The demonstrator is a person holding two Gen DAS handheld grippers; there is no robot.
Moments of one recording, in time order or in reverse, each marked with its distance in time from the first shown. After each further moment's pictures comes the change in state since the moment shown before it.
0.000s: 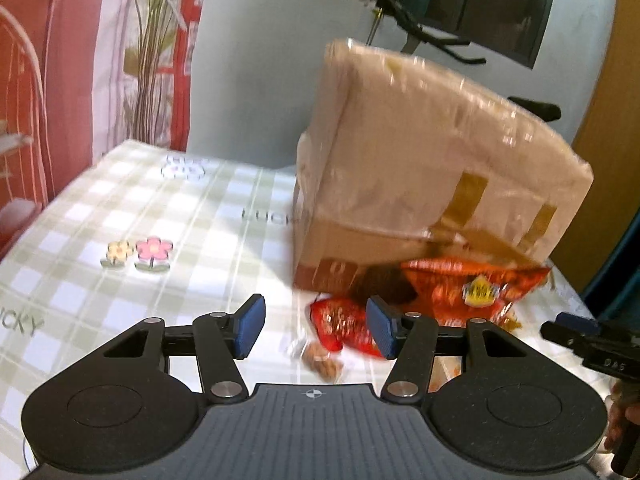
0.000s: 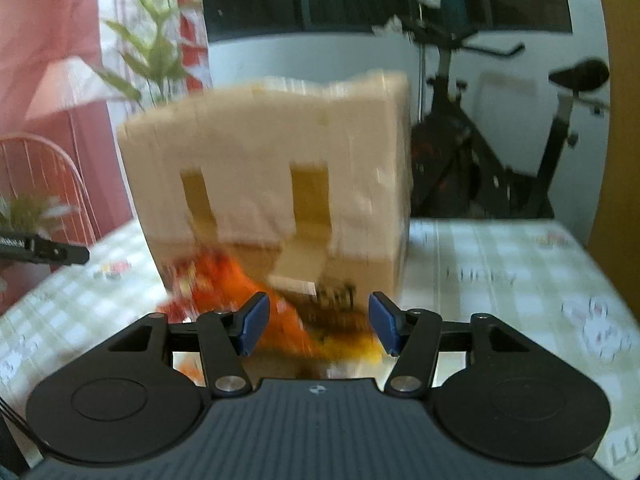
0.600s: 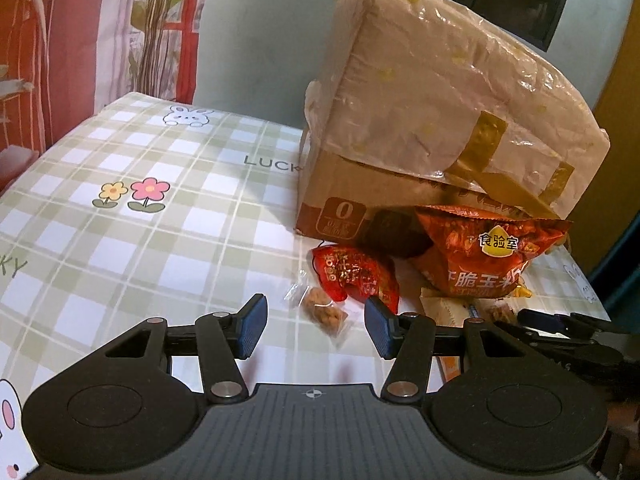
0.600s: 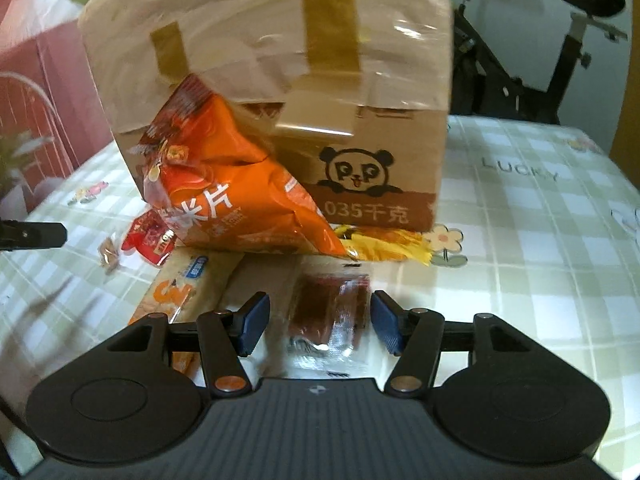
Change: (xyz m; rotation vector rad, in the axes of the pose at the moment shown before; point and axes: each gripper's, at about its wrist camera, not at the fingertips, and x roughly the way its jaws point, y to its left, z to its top) left arm 0.013 0.002 -0.030 -0.047 0.081 0.002; right arm 0.062 0.015 -0.034 0.011 0.241 -0.029
